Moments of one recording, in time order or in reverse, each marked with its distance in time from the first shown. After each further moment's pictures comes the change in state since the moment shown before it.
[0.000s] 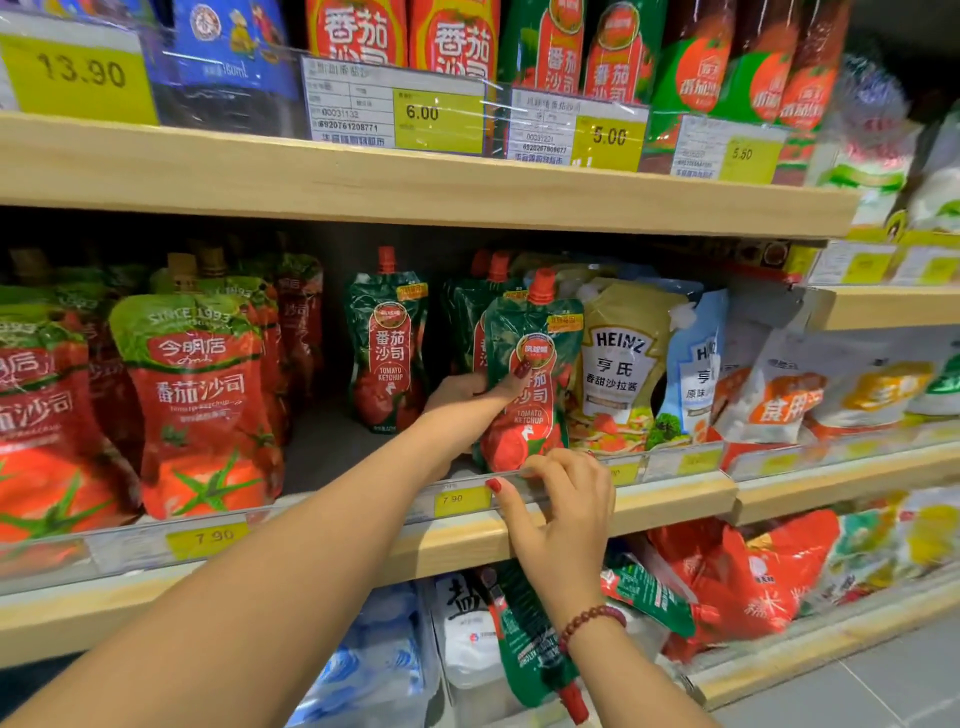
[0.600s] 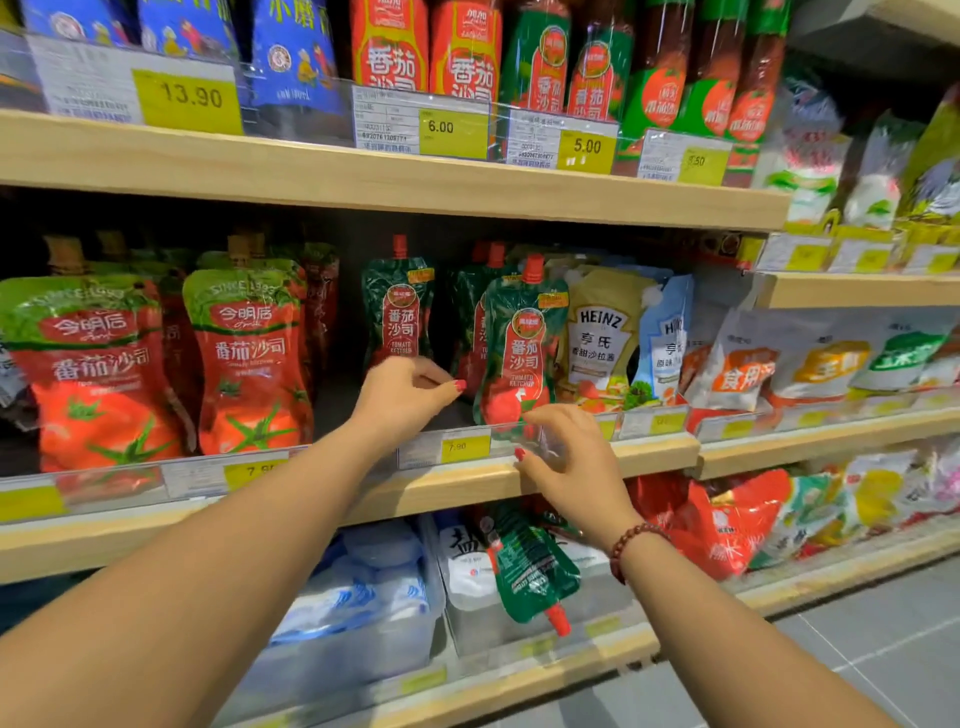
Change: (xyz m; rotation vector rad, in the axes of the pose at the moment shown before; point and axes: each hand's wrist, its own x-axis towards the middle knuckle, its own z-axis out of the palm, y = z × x) left_hand -0.058 -0.013 -0.054 0.267 0.183 0.218; right_hand 0.021 -0.009 -0.057 -0.012 -0.431 -0.042
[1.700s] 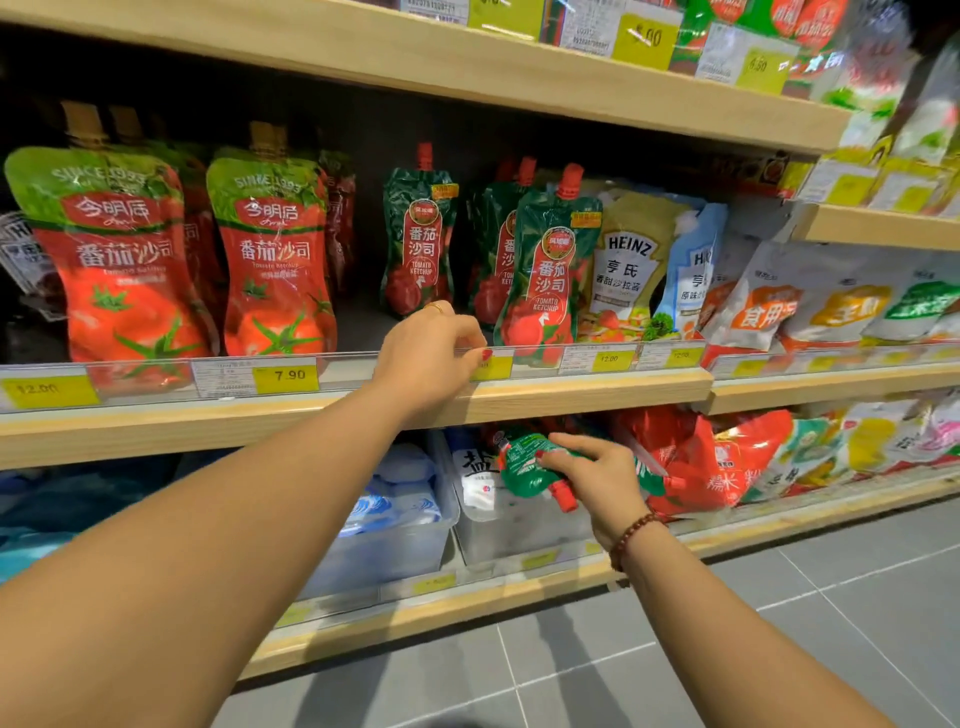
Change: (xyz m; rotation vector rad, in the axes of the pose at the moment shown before) left_hand -0.040 -0.014 0.009 0.464 0.027 0.300; right_hand -0.070 0.004 0.030 0.619 -0.010 0.858
